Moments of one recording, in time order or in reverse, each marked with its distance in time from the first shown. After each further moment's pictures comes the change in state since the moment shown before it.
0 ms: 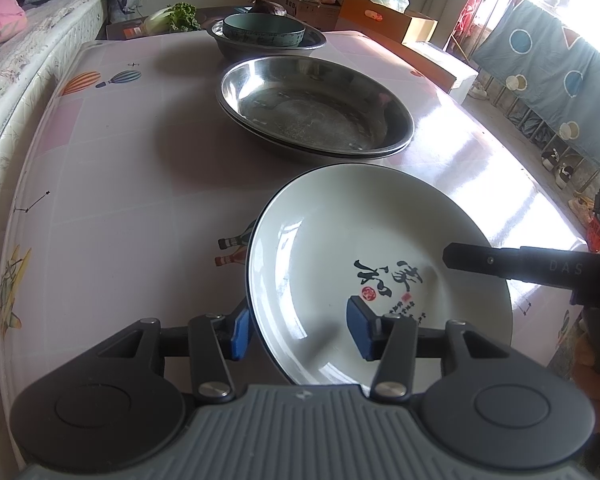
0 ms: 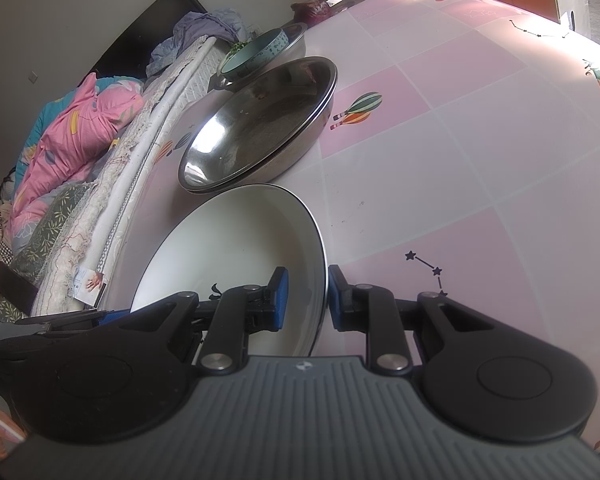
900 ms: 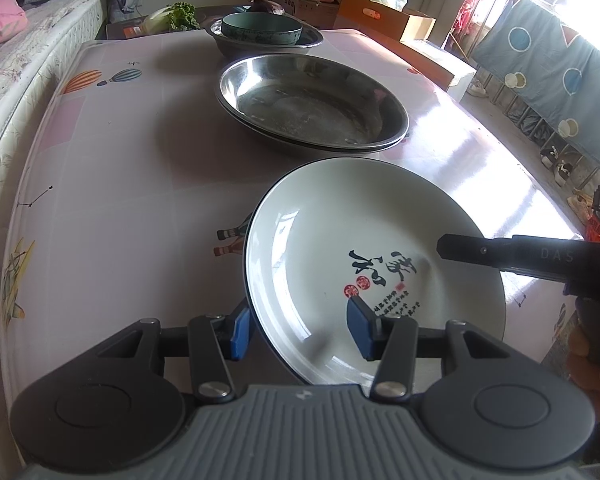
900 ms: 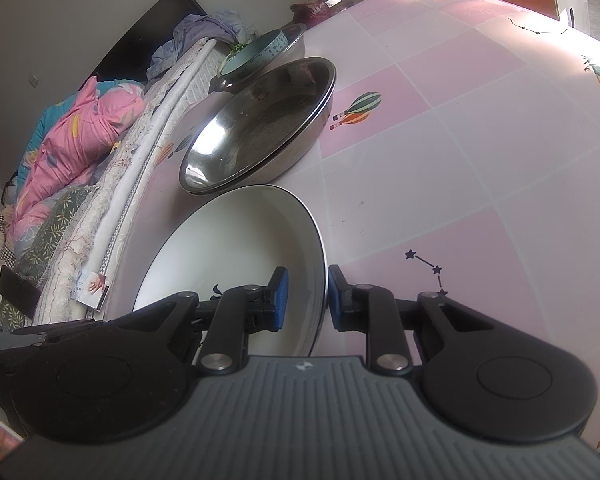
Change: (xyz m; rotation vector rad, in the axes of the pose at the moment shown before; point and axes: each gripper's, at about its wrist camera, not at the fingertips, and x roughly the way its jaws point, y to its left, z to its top) left arm -0.001 -0.002 -0.002 0.002 0.001 0.002; right arm -0.001 -0.002 0.002 0.011 -0.003 0.008
